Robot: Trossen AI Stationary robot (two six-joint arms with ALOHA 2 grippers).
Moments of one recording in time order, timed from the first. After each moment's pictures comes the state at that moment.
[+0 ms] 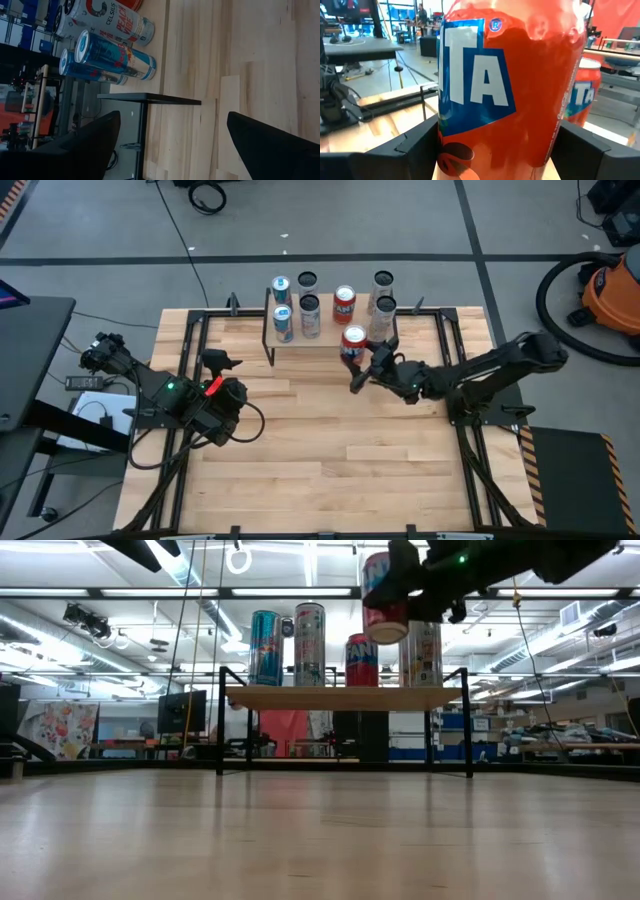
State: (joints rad) left arm -0.55 1.27 1.34 -1.50 -0.94 -0.38; right arm 0.11 1.33 0.65 0.65 0.86 0.00
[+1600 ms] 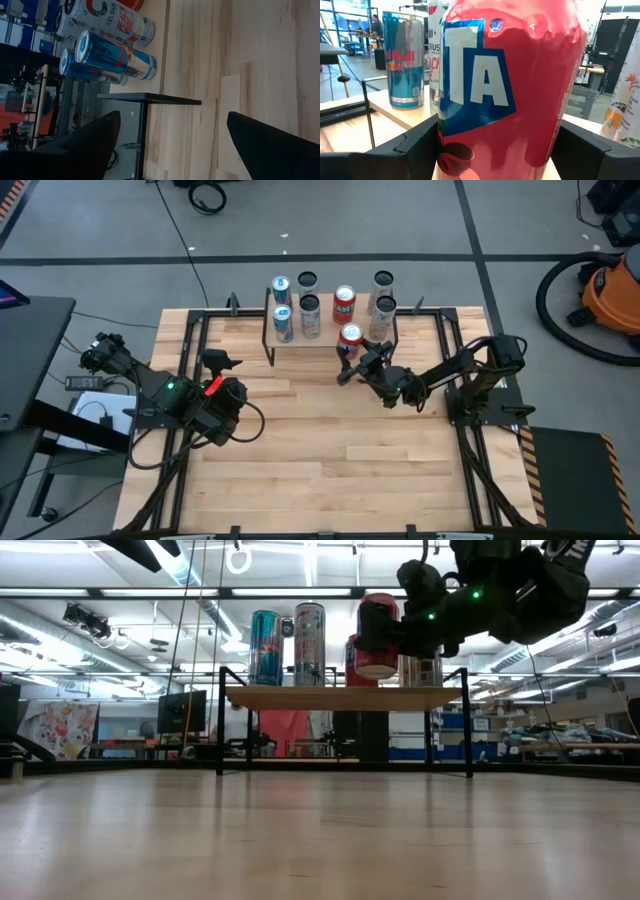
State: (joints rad) left arm -0.55 1.27 1.34 -1.50 -0.94 -0.38; right arm 0.04 1.68 0.61 1.23 0.99 -0.18
